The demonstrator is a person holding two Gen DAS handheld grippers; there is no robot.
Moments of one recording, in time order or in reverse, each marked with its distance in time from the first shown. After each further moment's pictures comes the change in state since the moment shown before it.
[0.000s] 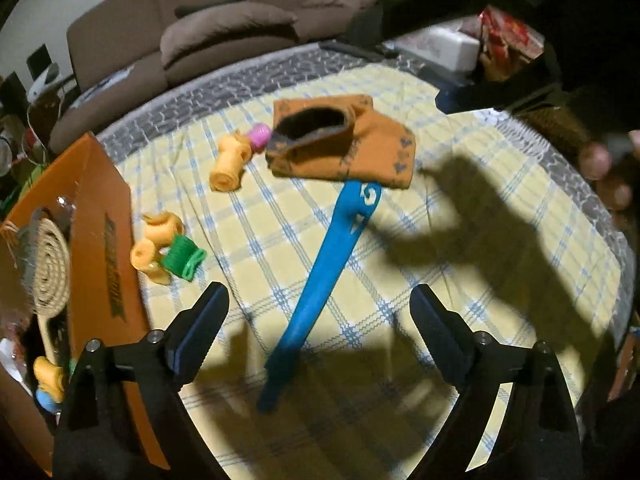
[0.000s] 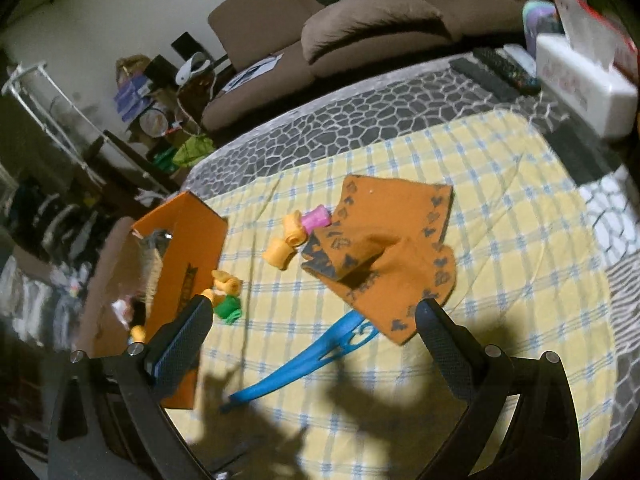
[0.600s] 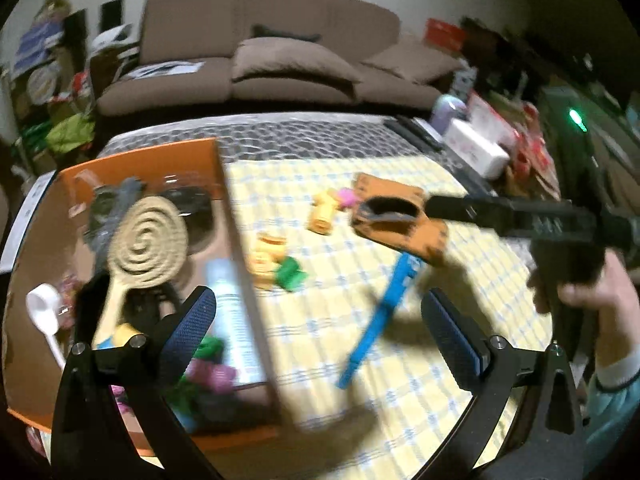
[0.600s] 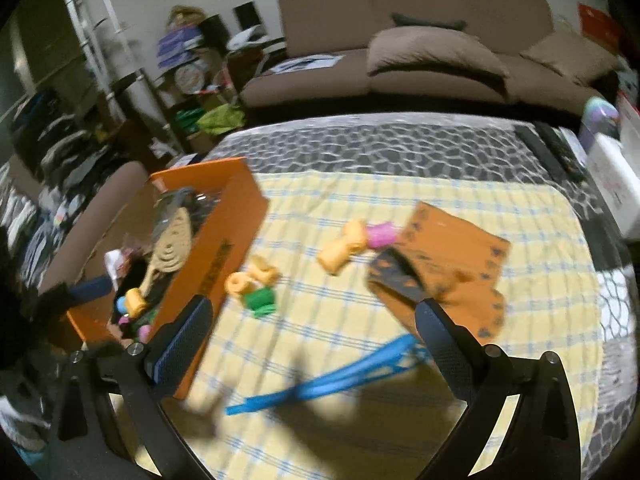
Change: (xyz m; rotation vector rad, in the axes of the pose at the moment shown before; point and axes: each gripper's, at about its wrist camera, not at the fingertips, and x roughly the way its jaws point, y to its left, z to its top) left arm -0.092 0.093 -0.010 -0.265 -0.182 -0.049; right arm 0.020 0.075 -0.012 -0.298 -0.033 -0.125
